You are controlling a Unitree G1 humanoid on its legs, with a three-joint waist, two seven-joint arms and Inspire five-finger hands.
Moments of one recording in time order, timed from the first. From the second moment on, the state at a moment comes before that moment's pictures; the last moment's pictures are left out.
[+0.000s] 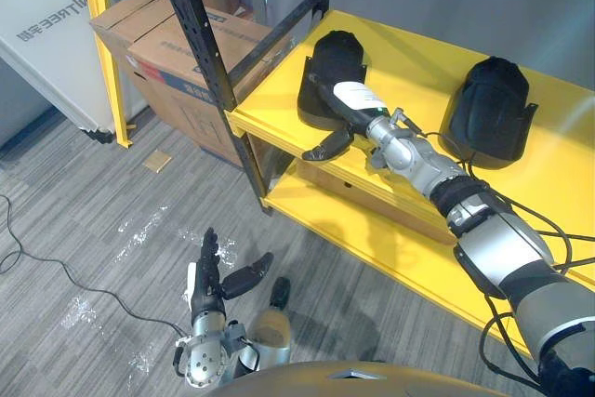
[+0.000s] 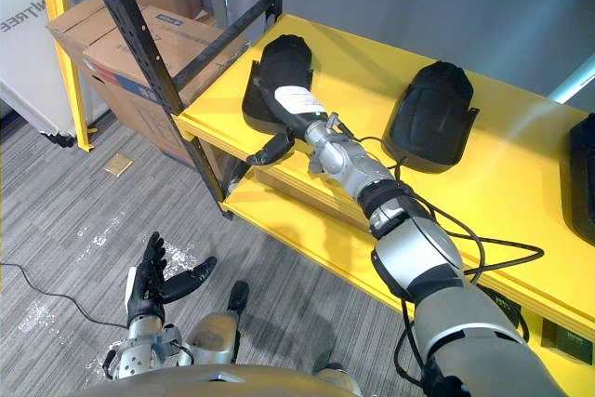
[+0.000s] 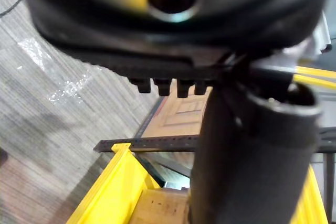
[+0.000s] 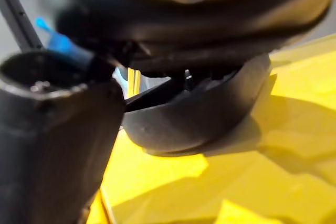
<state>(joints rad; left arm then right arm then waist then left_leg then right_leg) 0.43 0.05 -0.14 0.25 -0.12 -0.32 0.31 -0.99 -0.39 0.63 1.02 -0.47 -0.37 -0.13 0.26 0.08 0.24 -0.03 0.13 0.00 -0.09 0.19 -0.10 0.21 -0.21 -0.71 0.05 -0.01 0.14</state>
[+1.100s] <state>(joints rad) 0.42 0.05 -0.19 0.25 -0.12 -0.26 0.30 -1.05 -0.40 0.66 1.09 -0.46 -0.42 0.02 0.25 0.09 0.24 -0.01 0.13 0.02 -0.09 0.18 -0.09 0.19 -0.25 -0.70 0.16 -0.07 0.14</state>
